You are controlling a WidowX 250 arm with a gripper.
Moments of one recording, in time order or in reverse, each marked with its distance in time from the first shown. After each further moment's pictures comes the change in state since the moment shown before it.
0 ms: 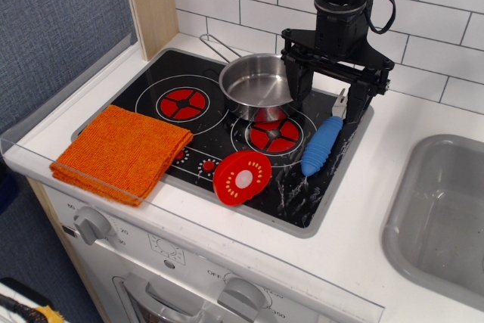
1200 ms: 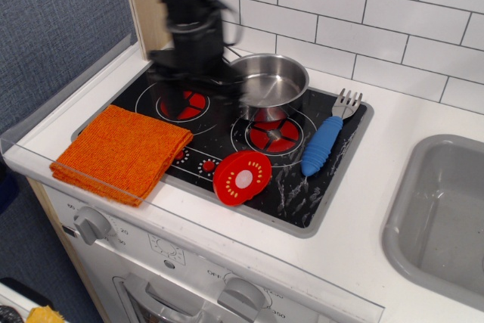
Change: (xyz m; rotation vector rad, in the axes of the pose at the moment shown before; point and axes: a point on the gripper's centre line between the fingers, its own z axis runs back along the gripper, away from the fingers) arm -0.081 0.118 -0.009 0.008 0.036 0.137
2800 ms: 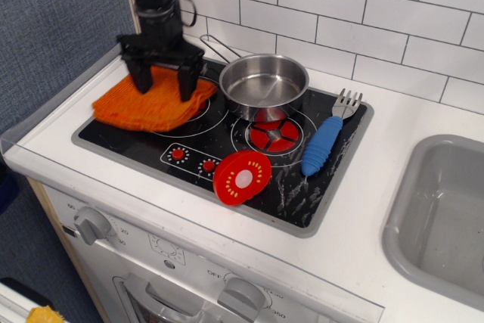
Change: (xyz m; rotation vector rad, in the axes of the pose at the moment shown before) arm 0.072 0.067 -0.042 0.059 -0.011 0.160
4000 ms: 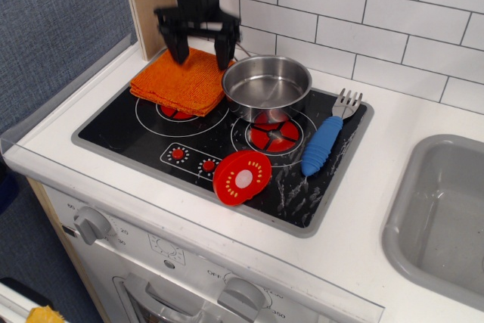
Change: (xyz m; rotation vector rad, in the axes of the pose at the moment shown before) arm 0.034 -0.030 0.037 -0.069 -0.082 -0.041
